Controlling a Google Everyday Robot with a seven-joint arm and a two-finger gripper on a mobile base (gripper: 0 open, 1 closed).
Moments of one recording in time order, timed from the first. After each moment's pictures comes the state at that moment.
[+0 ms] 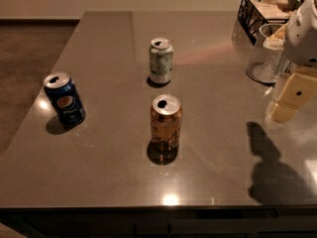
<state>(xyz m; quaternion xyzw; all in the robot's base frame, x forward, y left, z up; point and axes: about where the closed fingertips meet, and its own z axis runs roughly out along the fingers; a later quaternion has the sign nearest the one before) 0.438 -0.216 0.980 -0.60 0.78 -0.04 0.17</state>
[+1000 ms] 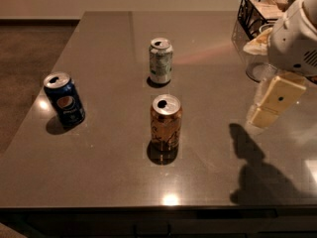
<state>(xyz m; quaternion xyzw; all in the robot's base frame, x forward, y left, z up) 0.433 -0.179 0.977 -0.62 0.76 0.01 0.20</state>
